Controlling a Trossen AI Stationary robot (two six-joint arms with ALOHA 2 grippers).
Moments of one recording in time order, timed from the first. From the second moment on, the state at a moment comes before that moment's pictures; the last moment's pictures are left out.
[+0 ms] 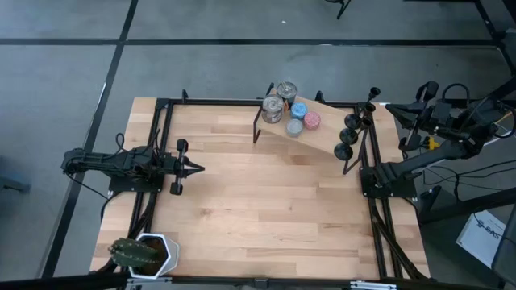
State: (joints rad) left arm -0.05 0.03 0.01 0.01 -0.04 0.17; right arm 0.34 0.36 1.17 -0.74 0.68 -0.32
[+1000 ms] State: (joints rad) left arm -0.05 0.03 0.01 0.01 -0.04 0.17; right arm 0.34 0.36 1.17 -0.74 0.68 -0.32
